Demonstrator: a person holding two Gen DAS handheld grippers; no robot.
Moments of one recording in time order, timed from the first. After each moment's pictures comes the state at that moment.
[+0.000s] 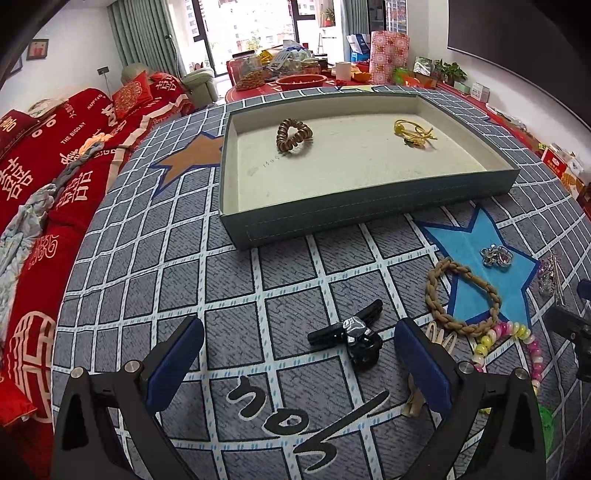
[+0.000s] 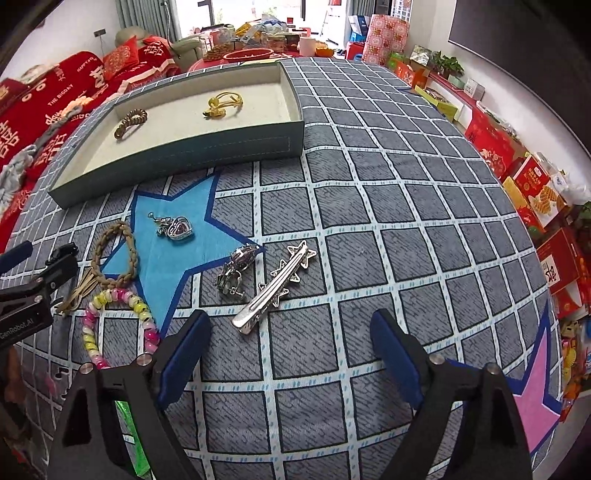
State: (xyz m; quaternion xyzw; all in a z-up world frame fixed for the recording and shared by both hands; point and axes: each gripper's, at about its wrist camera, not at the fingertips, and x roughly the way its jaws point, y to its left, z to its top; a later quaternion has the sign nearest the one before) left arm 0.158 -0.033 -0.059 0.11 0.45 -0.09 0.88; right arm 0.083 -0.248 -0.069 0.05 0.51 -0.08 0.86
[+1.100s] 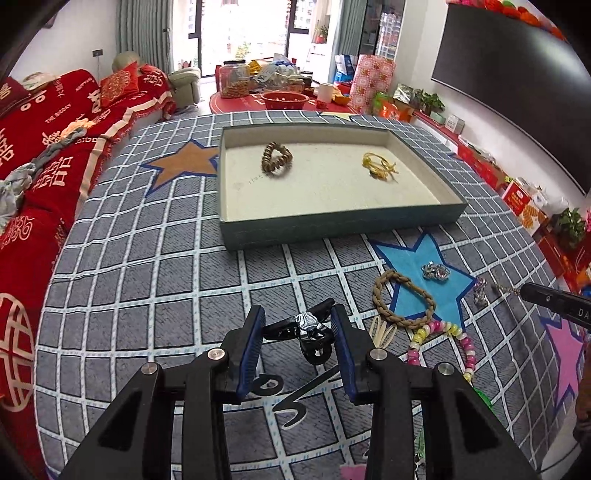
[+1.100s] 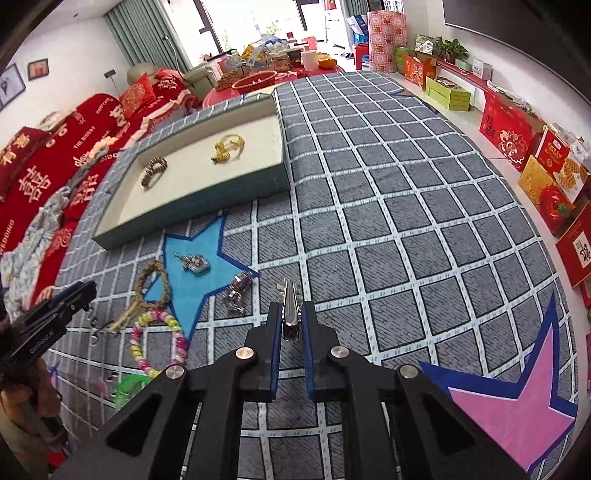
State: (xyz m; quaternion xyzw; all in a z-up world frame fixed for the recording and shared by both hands) left arm 0.133 -0.011 -0.025 0.02 0.44 -0.15 0.89; right arm 0.064 -0.293 -0.037 0.15 0.47 -0.02 0.87
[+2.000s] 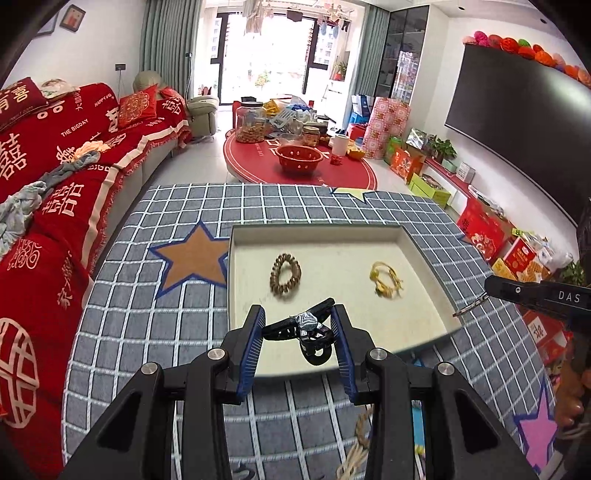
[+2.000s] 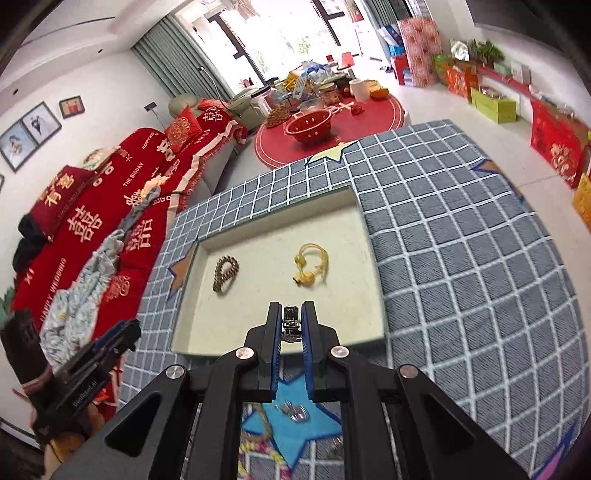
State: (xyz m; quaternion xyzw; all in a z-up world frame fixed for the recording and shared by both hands) left arm 0.215 -0.022 0.047 -0.02 0.38 -0.13 0.92; right arm 0.194 -0.292 0.035 0.22 0.42 0.08 0.88
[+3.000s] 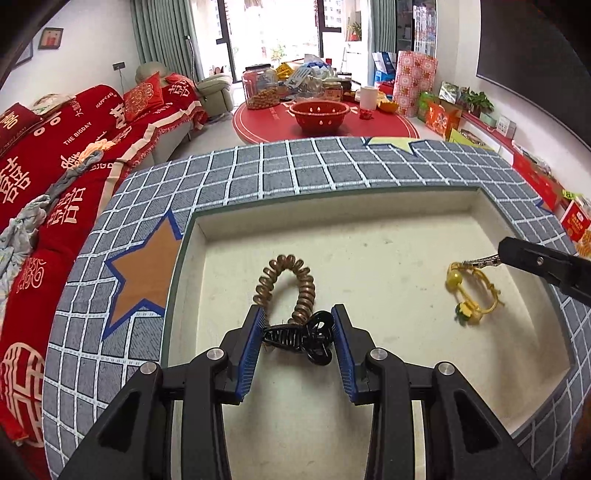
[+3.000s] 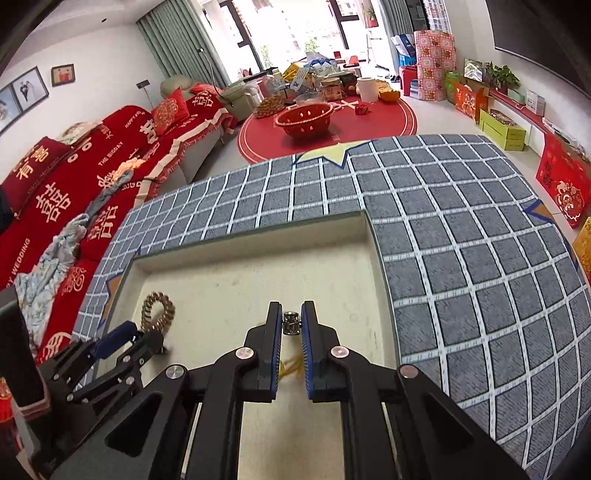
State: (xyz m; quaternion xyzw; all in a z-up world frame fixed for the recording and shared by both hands) left arm 0.312 -0.085 -0.039 0.07 0.44 -0.06 0.89; right arm 0.302 -0.273 -0.030 0.14 0.43 0.06 0.89
